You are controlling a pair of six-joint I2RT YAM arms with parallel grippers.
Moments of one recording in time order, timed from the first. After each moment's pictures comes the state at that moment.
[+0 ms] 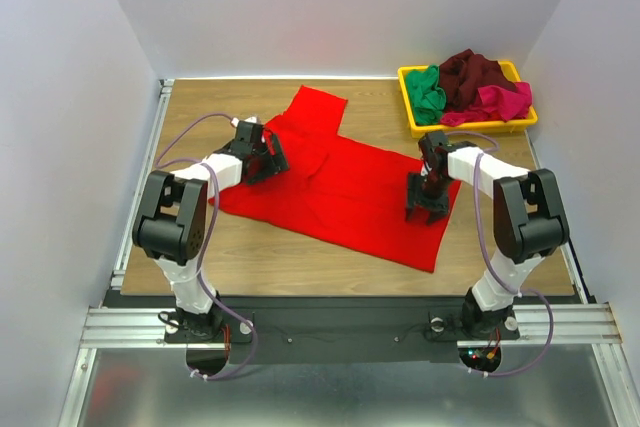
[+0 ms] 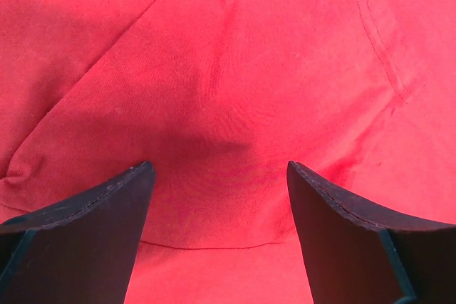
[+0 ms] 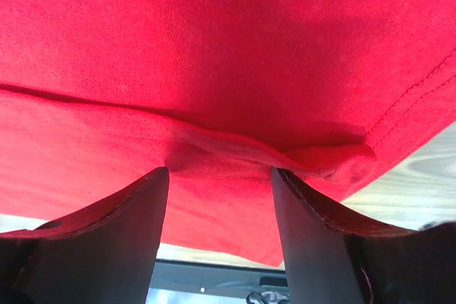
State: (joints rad) left arm -0.27 1.78 1.05 -0.13 0.03 -0.58; right arm 0.22 1.76 1.11 -0.81 -0.13 0.39
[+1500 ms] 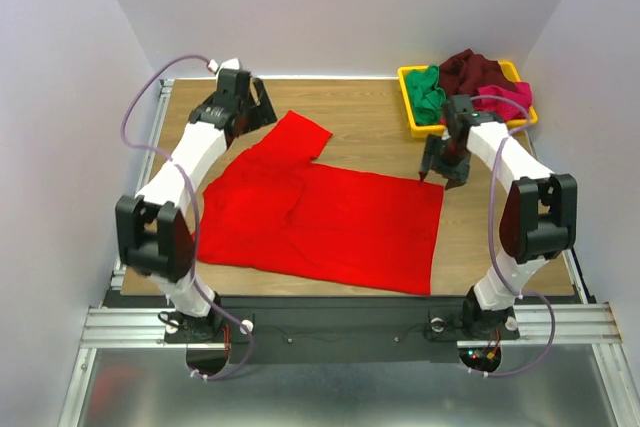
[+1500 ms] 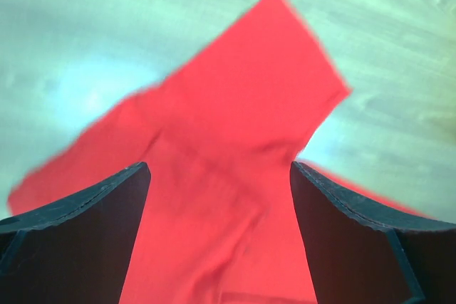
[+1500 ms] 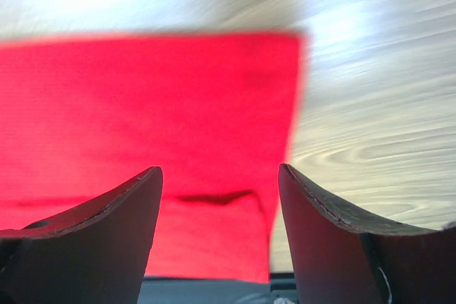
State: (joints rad) left arm -0.26 1.58 1.41 -0.51 -0.18 -0.51; right arm 0.17 1.74 1.38 -0.96 0.01 0.43
